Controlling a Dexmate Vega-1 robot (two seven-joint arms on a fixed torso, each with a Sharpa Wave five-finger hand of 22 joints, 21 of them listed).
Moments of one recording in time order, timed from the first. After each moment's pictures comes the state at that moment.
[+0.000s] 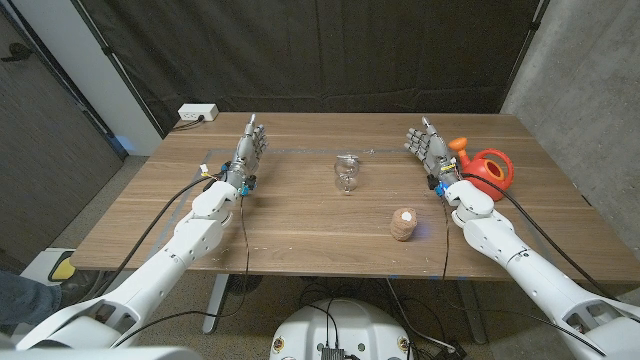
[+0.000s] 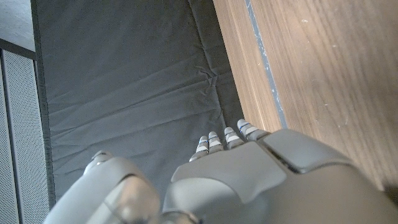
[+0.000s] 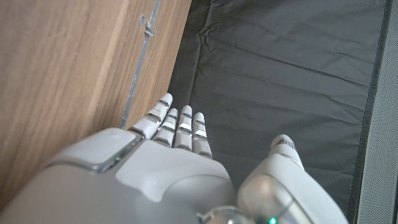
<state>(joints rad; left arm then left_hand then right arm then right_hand) 0.85 0.52 0.36 -1.32 -0.65 -0.29 -0.03 0.25 -0.12 0.05 0.11 0.31 -0.10 -0.02 0.20 0.18 -0.09 -0.06 0.21 0.18 -0.11 -0.04 0.19 0.17 -0.08 -0.04 0.20 0.17 -0.86 -0.51 -0.37 -1.33 0.64 0.28 0.01 0.19 -0.06 0.26 -0.10 0.21 0.18 0.09 0.20 0.18 0.21 0.09 0.21 0.18 0.10 0.05 0.19 0.18 0.20 -0.04 0.25 0.18</state>
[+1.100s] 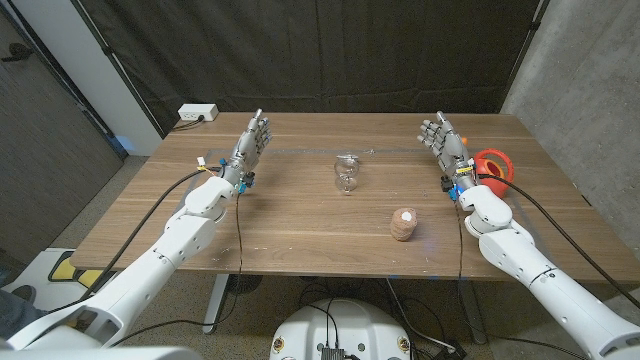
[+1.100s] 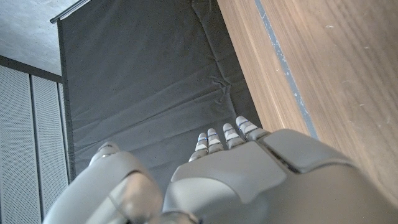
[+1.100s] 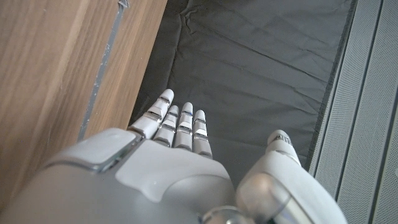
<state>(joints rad) 0.90 0.58 0.34 -1.45 -0.62 -0.27 -0.04 0.33 -0.07 0.05 0.10 0.33 0.01 0.01 0.22 0.18 0.03 -0.04 0.24 0.18 0.01 -0.02 0.21 0.18 0.02 -0.03 0.23 0.18 -1.02 -0.60 -0.29 -1.54 0.59 0.36 -0.09 0.24 -0.03 0.27 -0.11 0.21 0.22 0.08 0.20 0.18 0.26 0.09 0.22 0.18 0.16 0.03 0.20 0.18 0.26 -0.04 0.25 0.18</state>
